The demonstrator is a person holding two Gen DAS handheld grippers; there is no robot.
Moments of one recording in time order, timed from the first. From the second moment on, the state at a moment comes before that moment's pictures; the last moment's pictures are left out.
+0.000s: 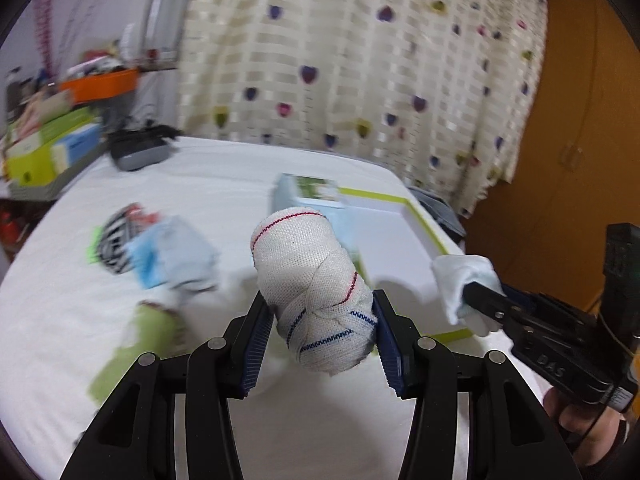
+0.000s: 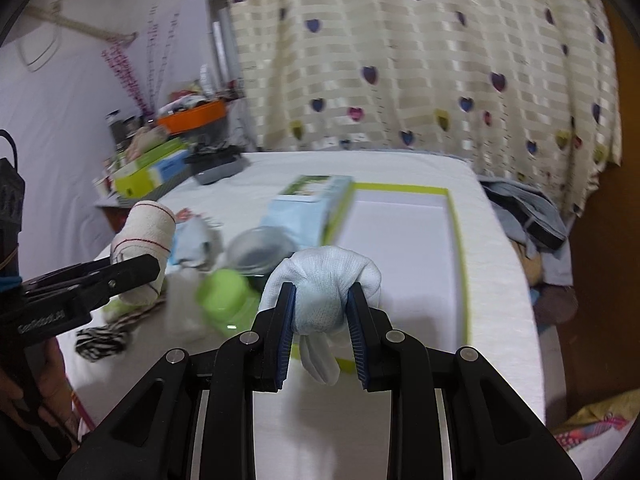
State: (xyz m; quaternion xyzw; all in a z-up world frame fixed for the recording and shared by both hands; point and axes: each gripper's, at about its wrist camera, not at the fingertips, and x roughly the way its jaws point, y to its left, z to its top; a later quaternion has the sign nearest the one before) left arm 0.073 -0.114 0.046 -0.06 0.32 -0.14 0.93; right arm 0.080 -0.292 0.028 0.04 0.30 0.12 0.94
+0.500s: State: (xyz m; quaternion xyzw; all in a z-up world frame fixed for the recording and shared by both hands) left arm 0.130 -0.206 0.010 -0.02 0.38 -0.22 0.90; right arm 0.121 -0.346 -0.014 0.07 0.36 0.09 0.93
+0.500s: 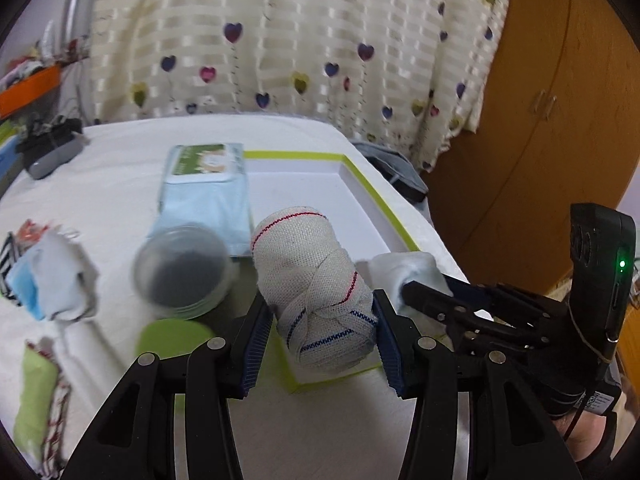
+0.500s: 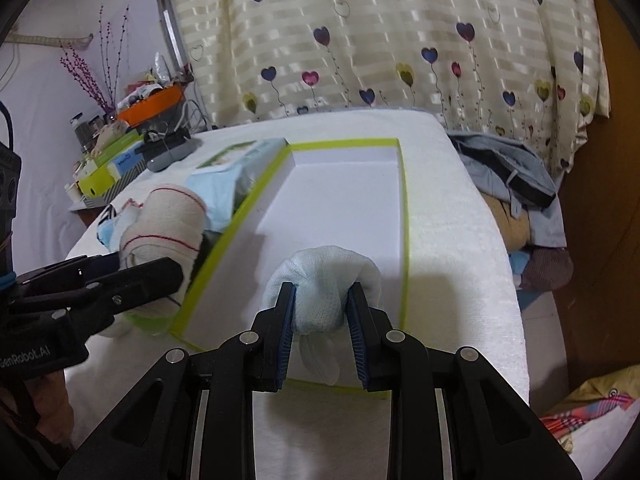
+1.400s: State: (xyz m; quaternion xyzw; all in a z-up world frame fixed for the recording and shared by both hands) left arm 0.077 -0.173 0.024 -0.03 0.35 -0.24 0.90; right arm 0.062 -0.342 0.012 0.06 0.34 0.05 0.94
